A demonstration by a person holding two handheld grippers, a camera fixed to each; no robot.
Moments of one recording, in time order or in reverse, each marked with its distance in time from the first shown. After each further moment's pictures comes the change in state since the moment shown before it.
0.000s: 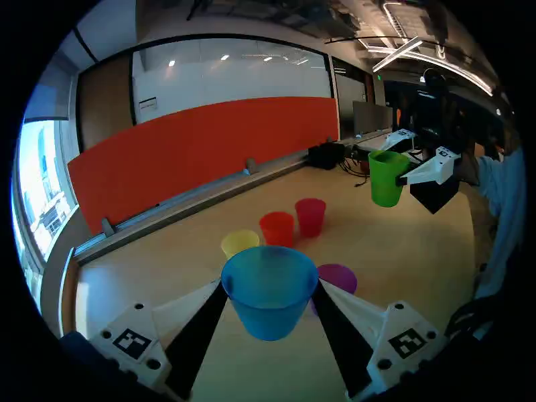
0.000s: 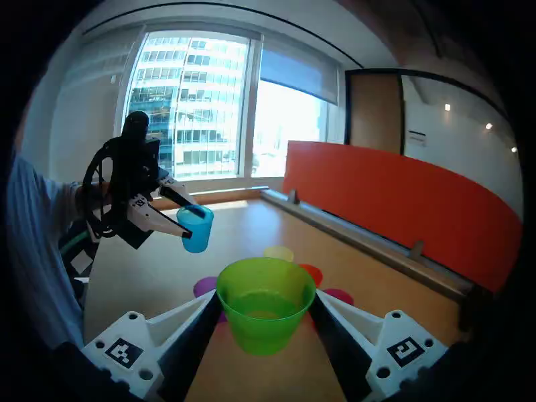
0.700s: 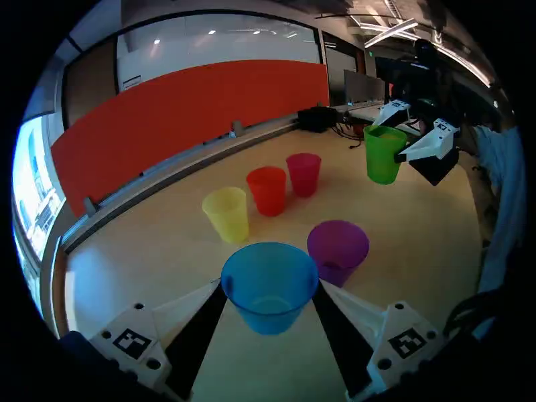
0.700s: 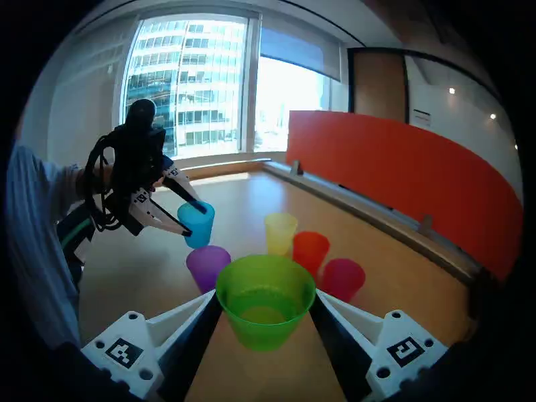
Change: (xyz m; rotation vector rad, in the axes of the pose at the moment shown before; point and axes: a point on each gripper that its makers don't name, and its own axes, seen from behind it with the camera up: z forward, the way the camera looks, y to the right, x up) left arm -0.065 0.009 0.031 -0.061 -0.145 0.029; right arm -0.051 0.004 0.017 0.021 -0.117 0.019
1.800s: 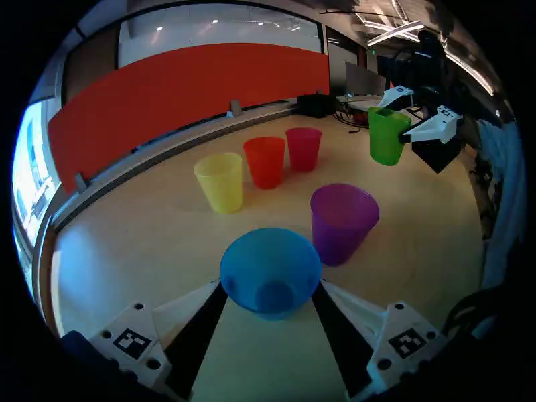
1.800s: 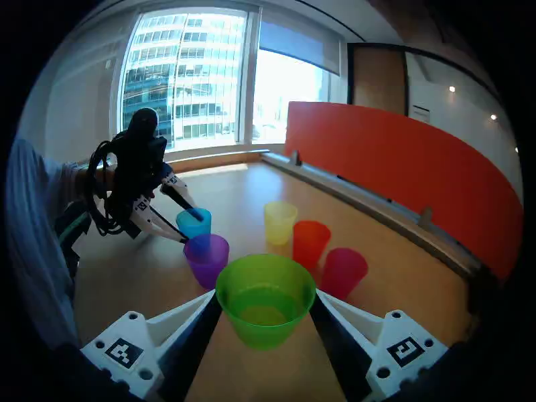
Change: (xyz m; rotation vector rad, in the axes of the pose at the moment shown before) left arm -0.048 0.004 0.020 -0.029 -0.041 -0.040; right arm -0.014 -0.001 0.005 -0.018 -0.034 -0.005
